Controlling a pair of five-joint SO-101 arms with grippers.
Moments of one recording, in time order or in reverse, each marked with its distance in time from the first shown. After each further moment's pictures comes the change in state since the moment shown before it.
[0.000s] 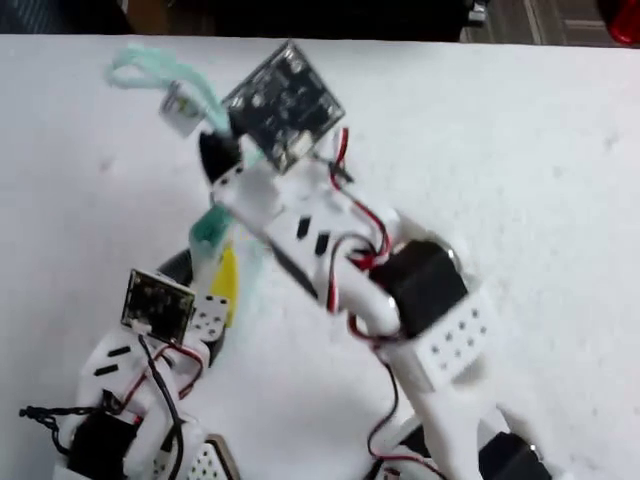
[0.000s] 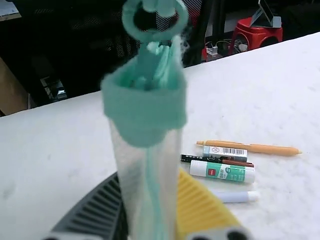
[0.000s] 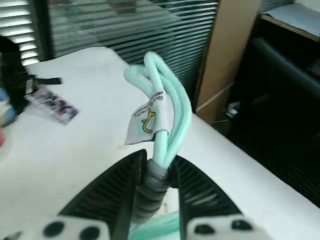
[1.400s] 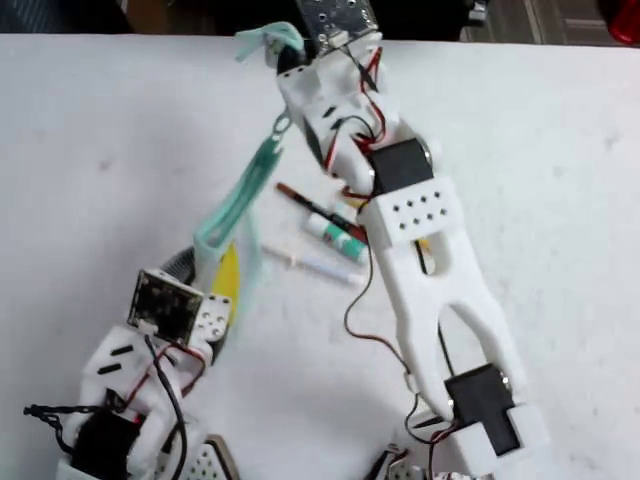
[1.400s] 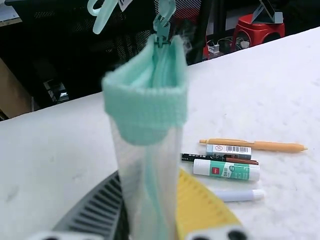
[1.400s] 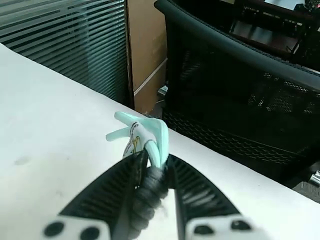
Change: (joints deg) left arm 0.1 -0.3 2.3 -1.2 -1.1; right arm 18.5 19.7 0.9 -19.7 0.0
